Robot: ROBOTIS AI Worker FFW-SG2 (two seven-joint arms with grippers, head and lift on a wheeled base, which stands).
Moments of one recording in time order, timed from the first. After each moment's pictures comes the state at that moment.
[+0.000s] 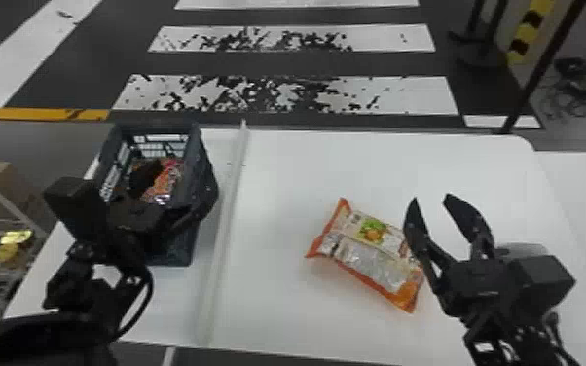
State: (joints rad) left arm 0.40 0.02 0.20 -2.06 0.14 0.22 -0.37; right arm 0.51 -0.22 0.23 -1.97 -0.08 -0.06 -0.11
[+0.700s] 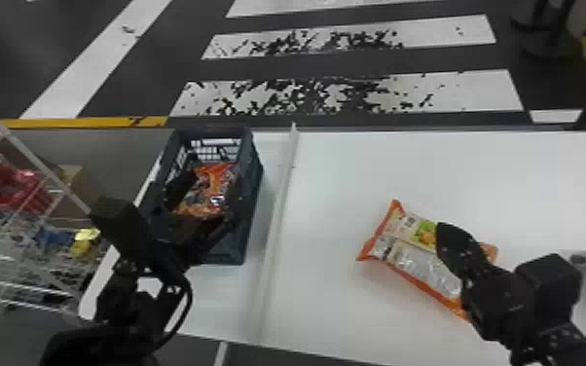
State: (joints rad) left arm 0.45 0.01 0.25 -2.06 0.14 0.14 -0.38; right arm 0.46 -0.21 0.26 -1.94 0.01 0.14 0.08
